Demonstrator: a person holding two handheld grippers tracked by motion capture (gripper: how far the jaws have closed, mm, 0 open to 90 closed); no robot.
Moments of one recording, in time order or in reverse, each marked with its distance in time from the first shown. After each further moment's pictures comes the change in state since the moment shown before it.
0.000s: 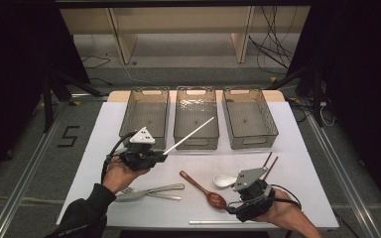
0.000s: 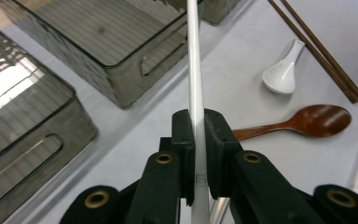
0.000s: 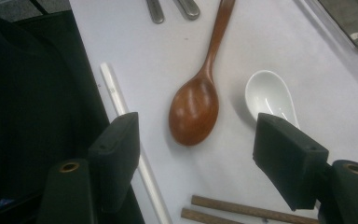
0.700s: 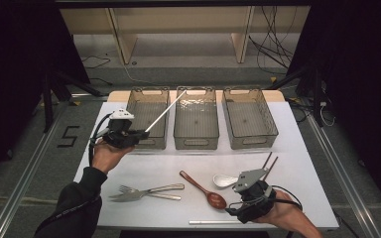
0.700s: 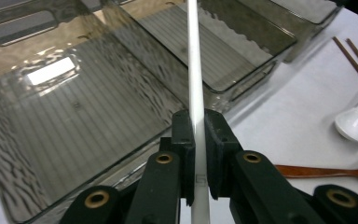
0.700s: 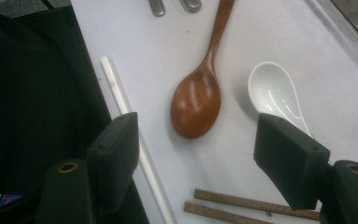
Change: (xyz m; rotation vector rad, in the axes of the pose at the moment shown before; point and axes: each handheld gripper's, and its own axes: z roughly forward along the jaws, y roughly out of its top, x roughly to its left) left arm 0.064 0.009 -0.018 -0.062 0.143 -0.152; right arm 0.000 -0.004 0.001 0.012 0.008 0.011
